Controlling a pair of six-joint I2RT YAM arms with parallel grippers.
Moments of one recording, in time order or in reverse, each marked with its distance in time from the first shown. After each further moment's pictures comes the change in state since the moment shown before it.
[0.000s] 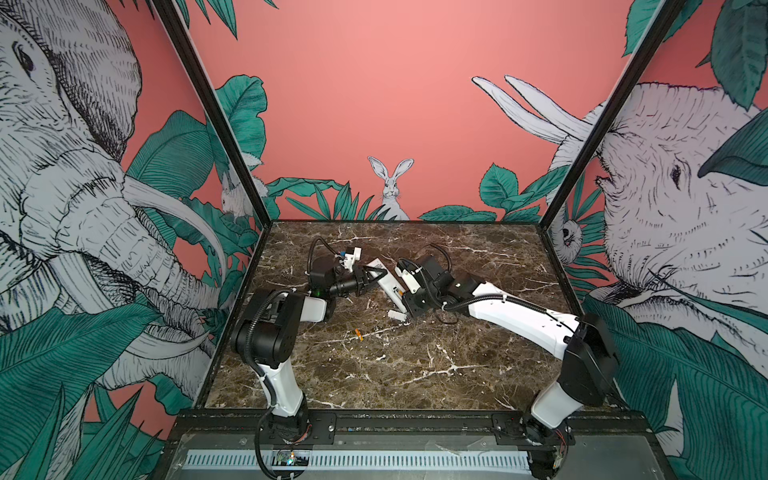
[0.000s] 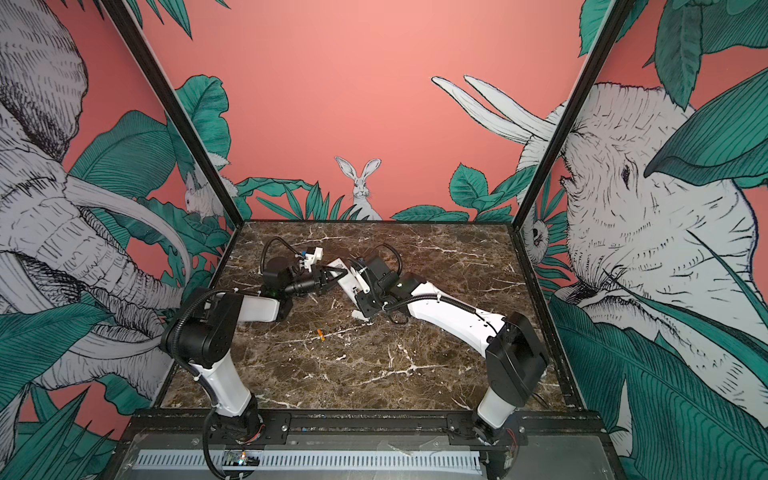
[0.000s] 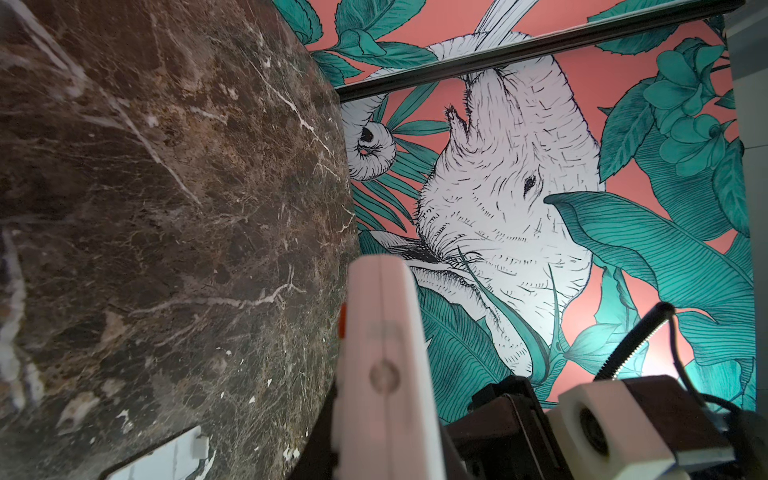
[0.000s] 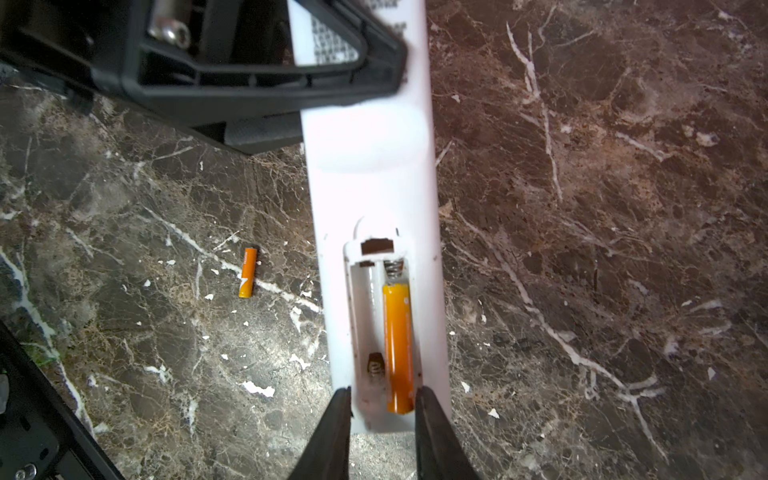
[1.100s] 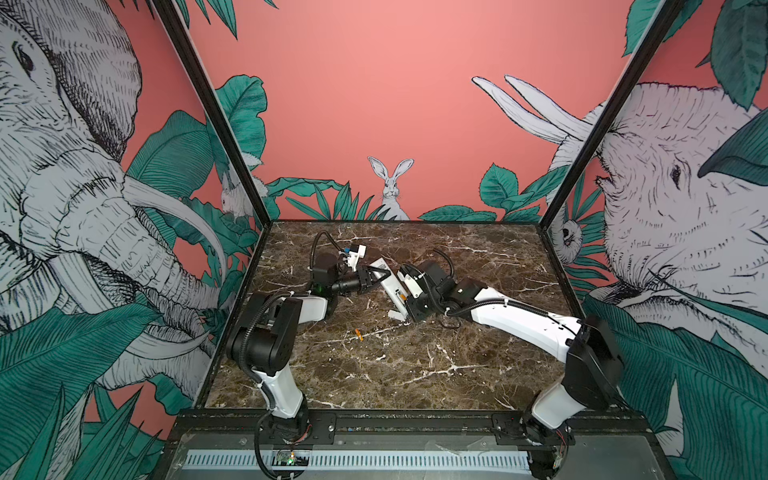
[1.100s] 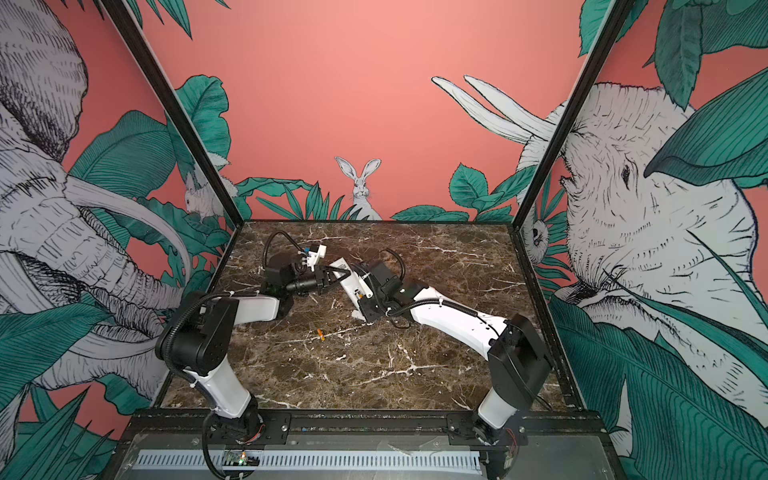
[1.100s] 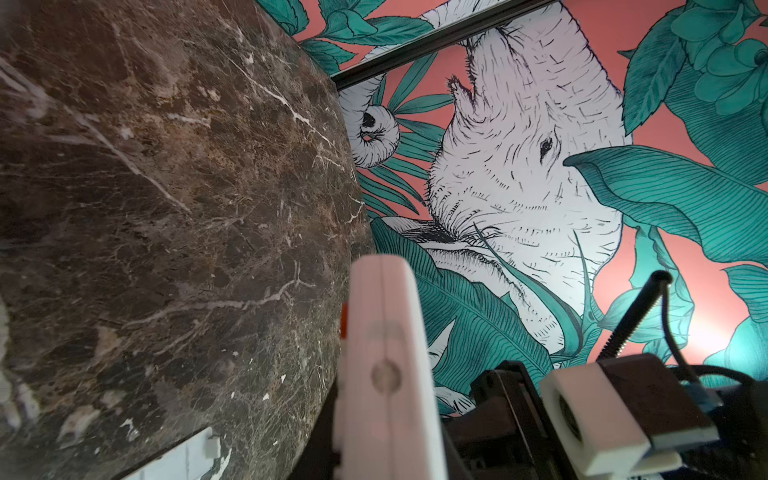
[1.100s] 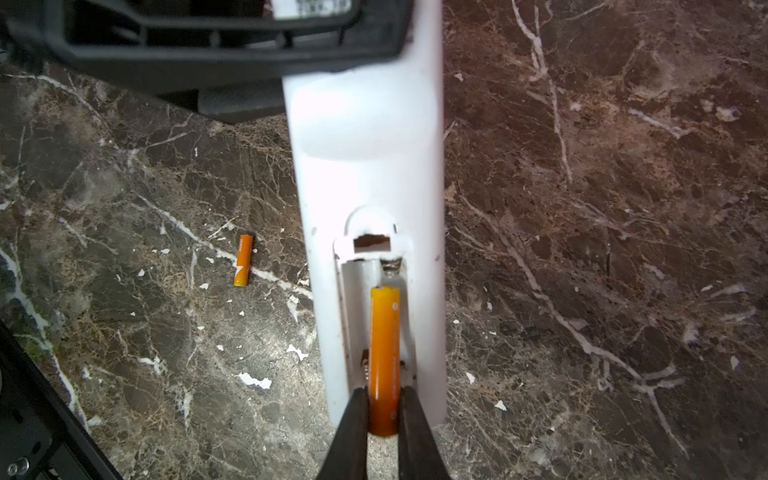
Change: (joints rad) left arm -0.034 -0.056 0.026 -0.142 0.006 0.172; right arm 0.000 -0.027 -0.080 0.049 0.002 0.002
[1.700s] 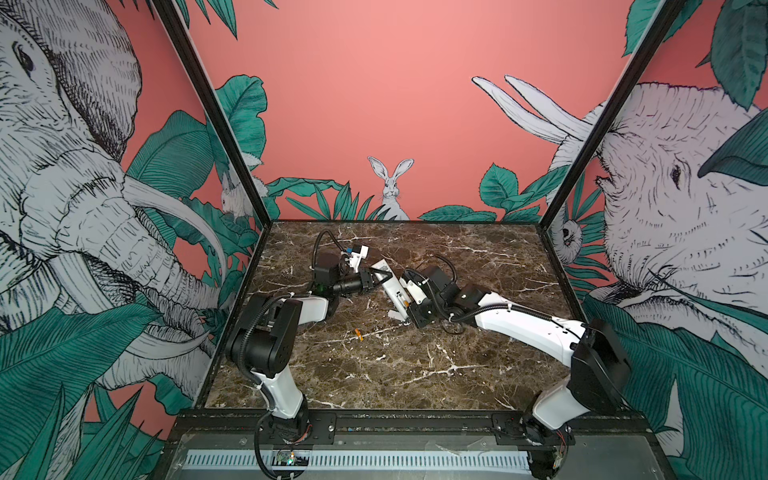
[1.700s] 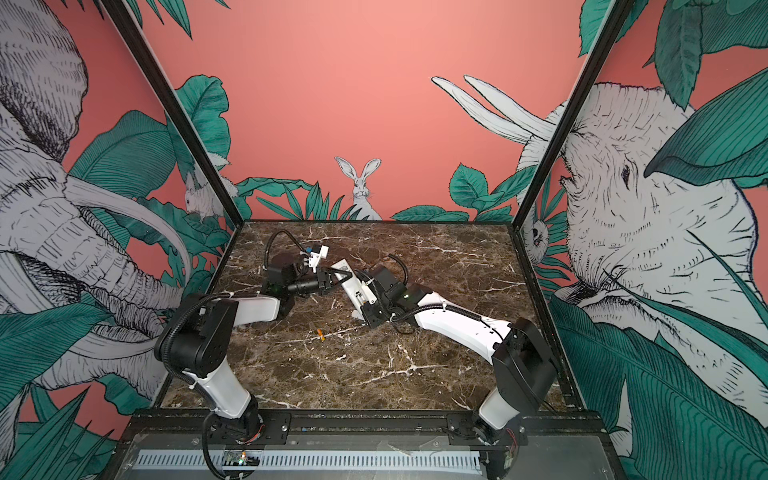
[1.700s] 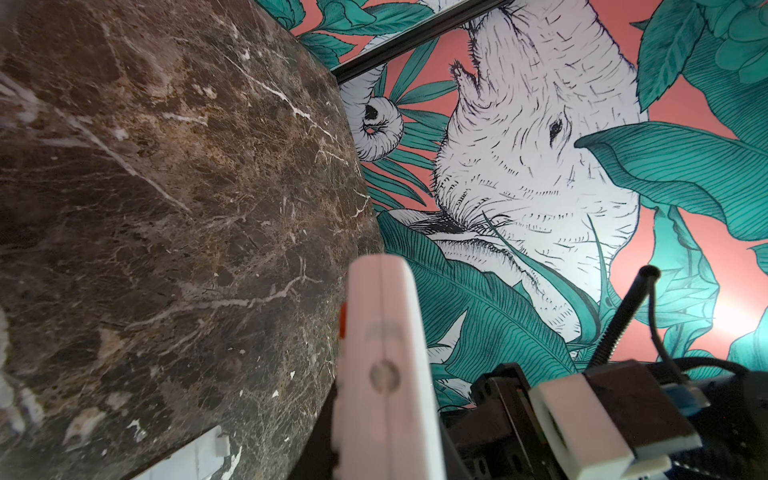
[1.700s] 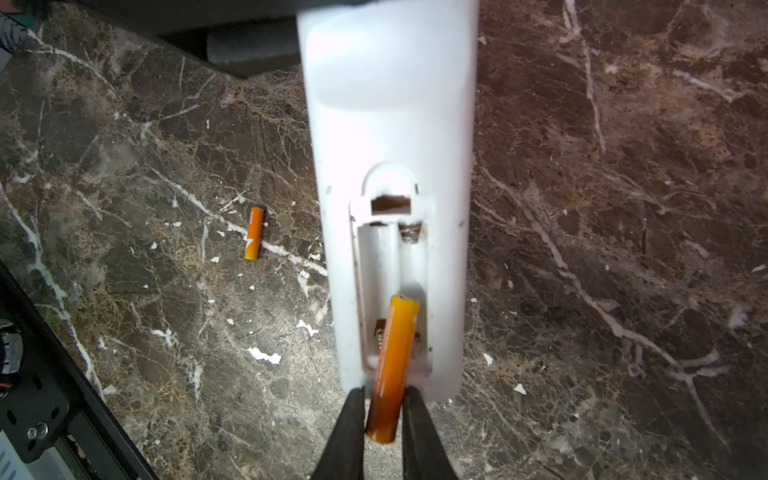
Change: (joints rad) left arm -0.006 -0.005 0.002 -0.029 -0.006 0.066; right arm 0.000 -0.045 -0.085 0.029 -0.067 0.006
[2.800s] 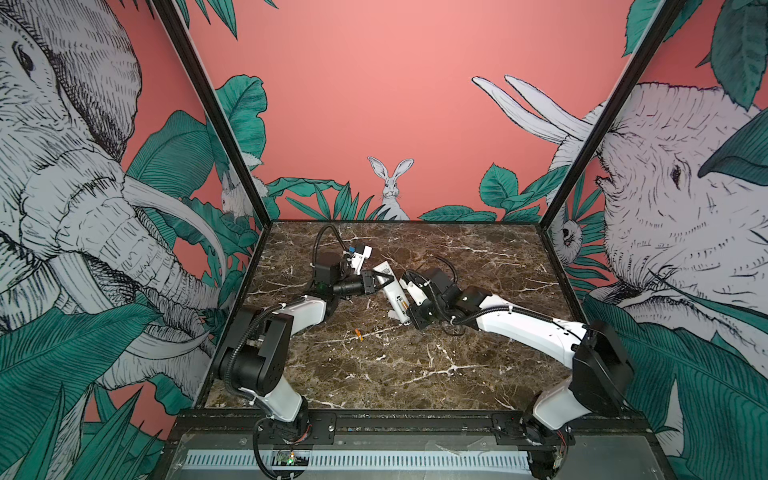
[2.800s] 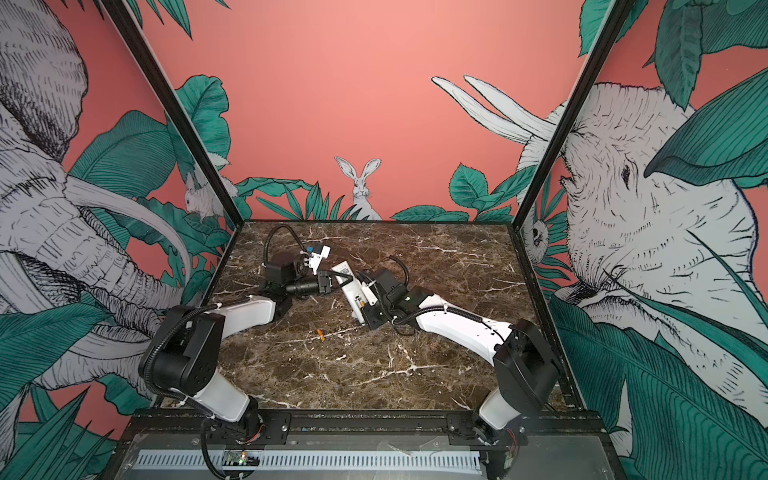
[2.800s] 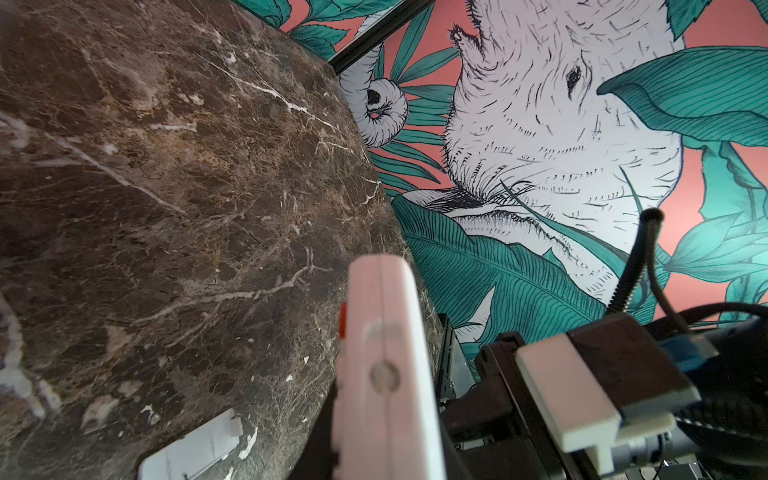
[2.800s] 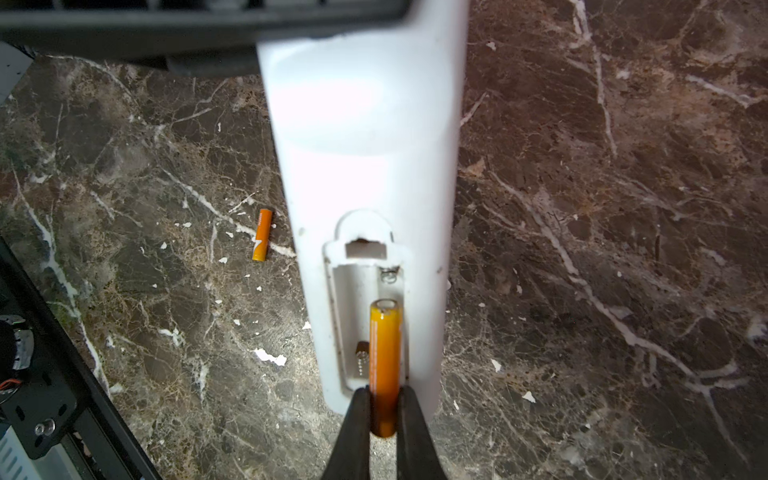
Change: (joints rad) left arm -0.032 -0.124 0.000 -0.222 -0.031 0.232; right arm 0.000 -0.009 -0.027 0.041 -0.006 0.002
